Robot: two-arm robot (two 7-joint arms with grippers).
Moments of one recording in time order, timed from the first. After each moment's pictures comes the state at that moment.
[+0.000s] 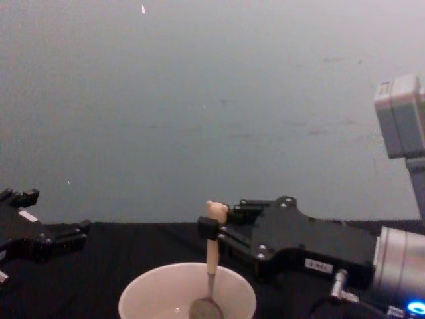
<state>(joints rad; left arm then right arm) -0.20 0.60 0.45 -1.41 -0.25 -0.12 0.03 0.41 0.33 -0.58 -1.21 0.32 -0.36 0.71</state>
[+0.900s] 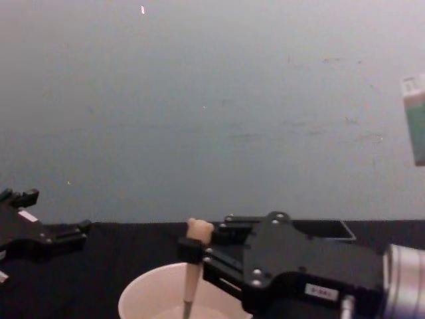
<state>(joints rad) -0.20 0.60 0.45 -1.41 -0.25 -0.12 0.03 0.33 0.38 -0.60 -1.34 0.38 -0.32 0.77</state>
